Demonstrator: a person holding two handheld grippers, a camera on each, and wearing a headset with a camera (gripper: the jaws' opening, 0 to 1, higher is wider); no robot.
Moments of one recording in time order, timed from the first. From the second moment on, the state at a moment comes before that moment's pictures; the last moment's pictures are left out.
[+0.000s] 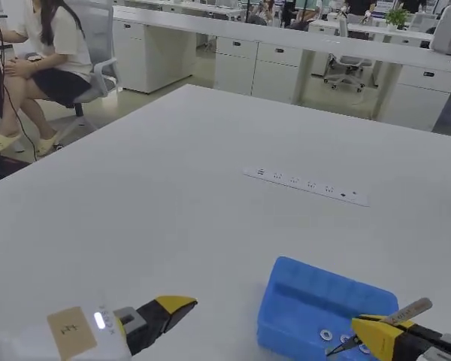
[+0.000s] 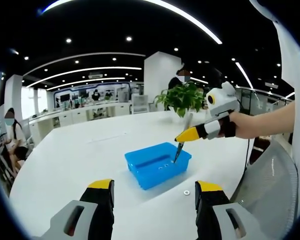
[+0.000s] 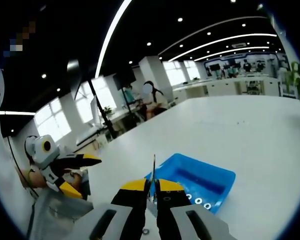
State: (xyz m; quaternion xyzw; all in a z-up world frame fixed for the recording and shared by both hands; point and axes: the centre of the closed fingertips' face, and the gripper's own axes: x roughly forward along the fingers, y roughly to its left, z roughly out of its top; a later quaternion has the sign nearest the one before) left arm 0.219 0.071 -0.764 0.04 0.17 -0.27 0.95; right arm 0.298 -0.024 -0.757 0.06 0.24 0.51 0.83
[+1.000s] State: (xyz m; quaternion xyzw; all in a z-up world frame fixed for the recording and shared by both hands) left arm 0.222 0.078 -0.762 0.03 0.16 -0.25 0.95; right arm 0.347 -0.008 -0.775 0.07 0.27 0.48 0.83
